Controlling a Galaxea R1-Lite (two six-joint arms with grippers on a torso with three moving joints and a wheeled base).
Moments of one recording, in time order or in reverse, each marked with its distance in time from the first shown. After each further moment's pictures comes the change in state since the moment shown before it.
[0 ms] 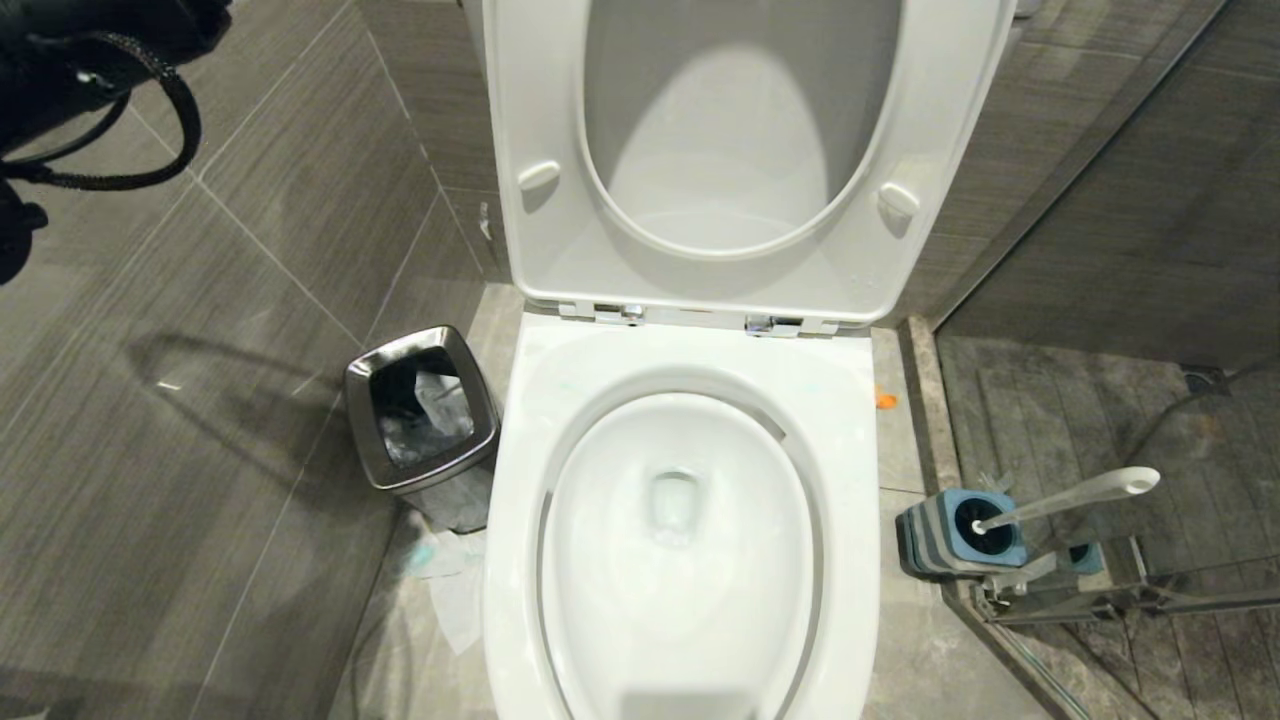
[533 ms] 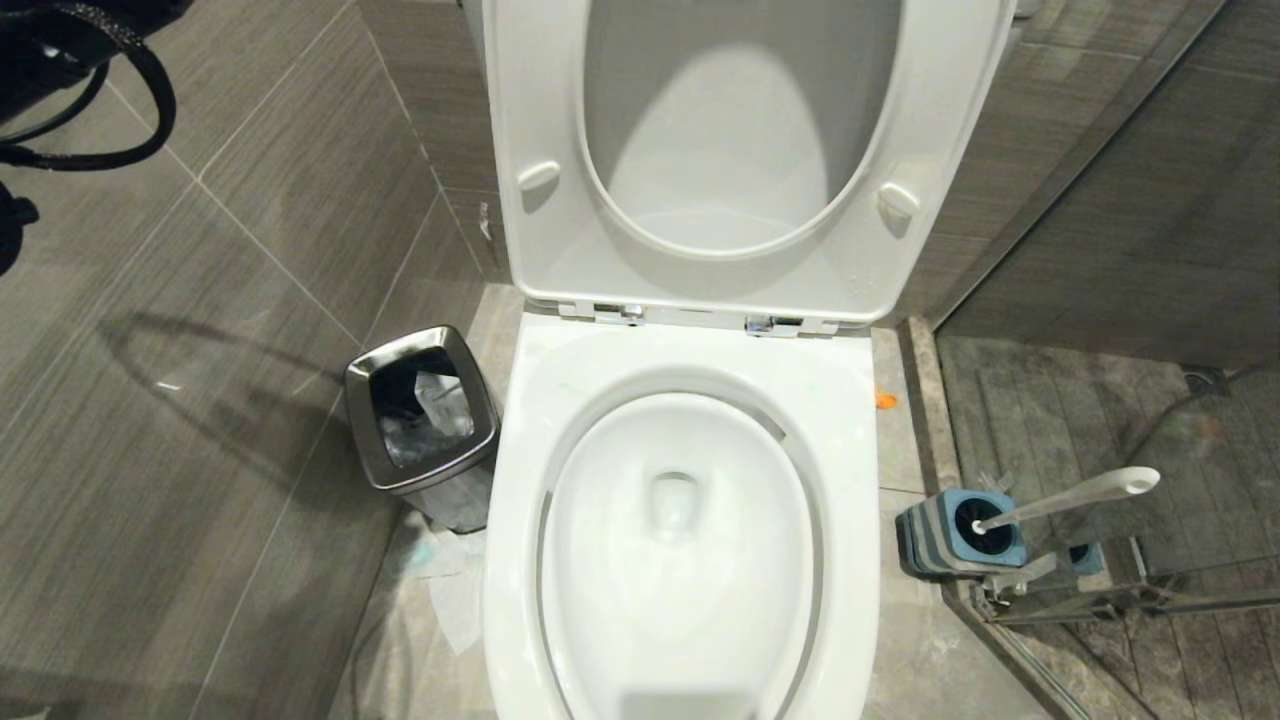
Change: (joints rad) left arm 0.006 -0.005 -0.007 -0.078 0.009 -0.048; right arm 0.000 0.000 0.000 0.000 0.000 0.000
